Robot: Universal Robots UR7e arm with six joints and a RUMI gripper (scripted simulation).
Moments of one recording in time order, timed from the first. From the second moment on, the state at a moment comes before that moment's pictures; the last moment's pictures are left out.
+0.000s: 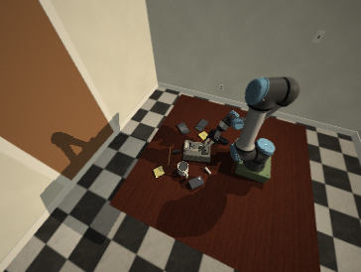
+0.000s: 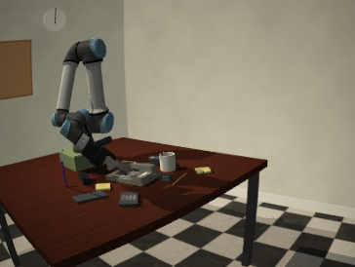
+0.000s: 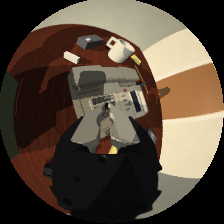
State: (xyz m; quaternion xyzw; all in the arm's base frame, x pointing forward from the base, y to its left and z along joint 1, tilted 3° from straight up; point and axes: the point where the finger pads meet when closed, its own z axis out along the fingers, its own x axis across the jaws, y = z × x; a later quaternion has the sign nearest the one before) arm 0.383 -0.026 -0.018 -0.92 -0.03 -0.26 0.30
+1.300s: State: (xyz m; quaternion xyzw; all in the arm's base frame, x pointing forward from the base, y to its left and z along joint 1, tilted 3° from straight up) arm 0.383 -0.026 -0.031 -0.92 -0.03 -0.26 0.30
